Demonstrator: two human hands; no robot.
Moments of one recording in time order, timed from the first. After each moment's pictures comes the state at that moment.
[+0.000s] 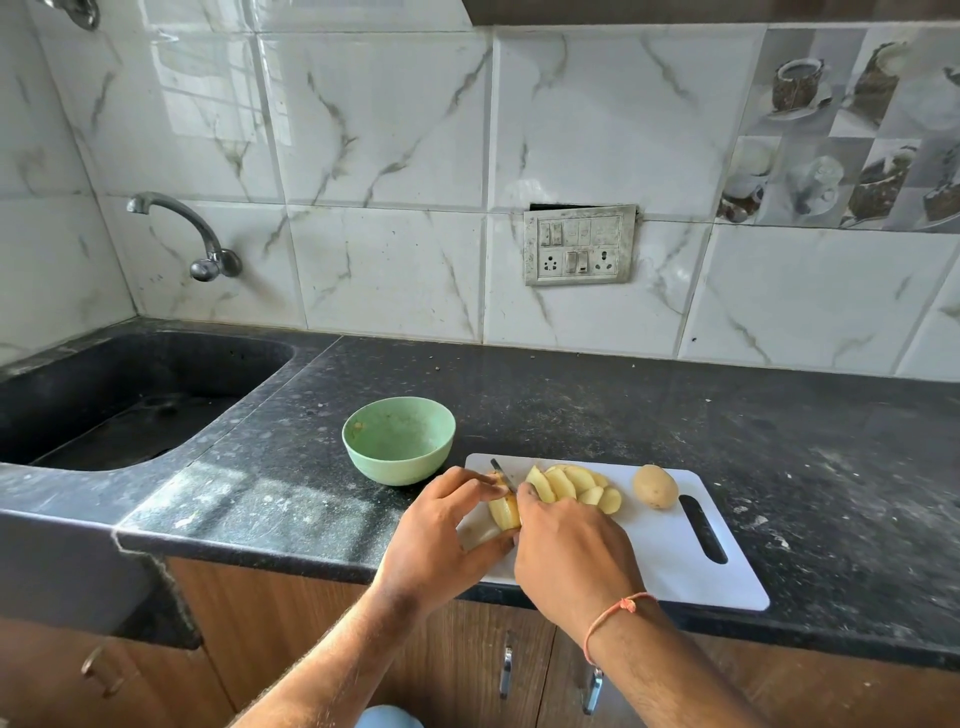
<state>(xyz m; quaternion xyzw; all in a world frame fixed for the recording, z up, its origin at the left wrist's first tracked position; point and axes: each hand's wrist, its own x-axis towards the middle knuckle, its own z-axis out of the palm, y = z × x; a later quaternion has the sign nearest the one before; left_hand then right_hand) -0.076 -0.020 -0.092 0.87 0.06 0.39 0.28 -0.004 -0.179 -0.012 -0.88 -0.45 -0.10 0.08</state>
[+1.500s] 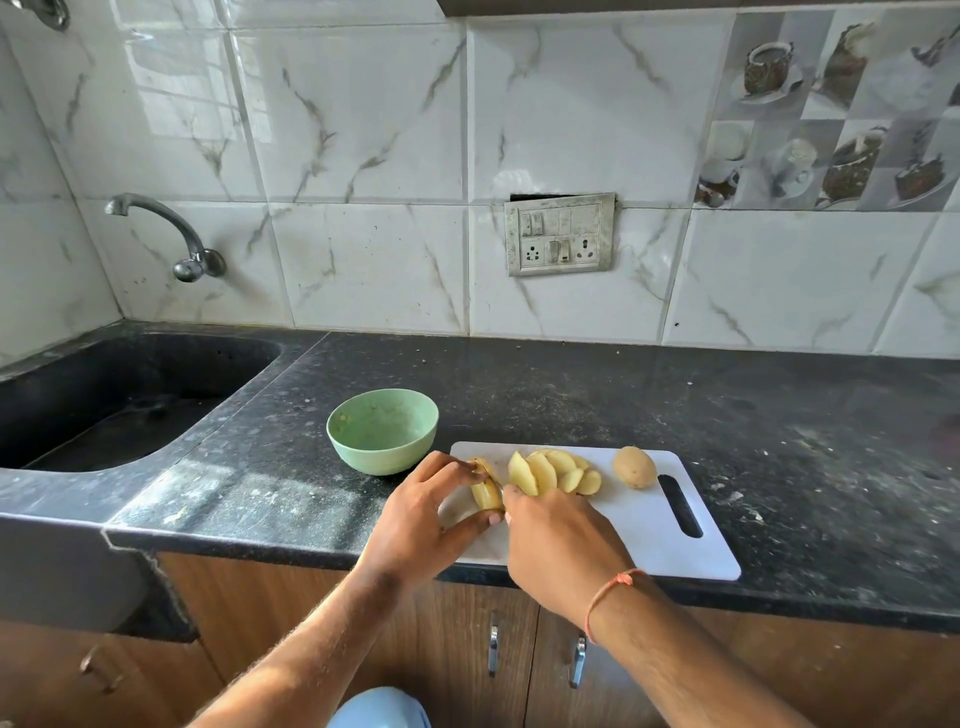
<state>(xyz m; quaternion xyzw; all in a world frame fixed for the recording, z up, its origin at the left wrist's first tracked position) -0.074 -0.014 -0.094 0.88 0.05 0.39 0.26 0.000 -0.200 -0.008 -0.87 -0.49 -0.04 0.12</state>
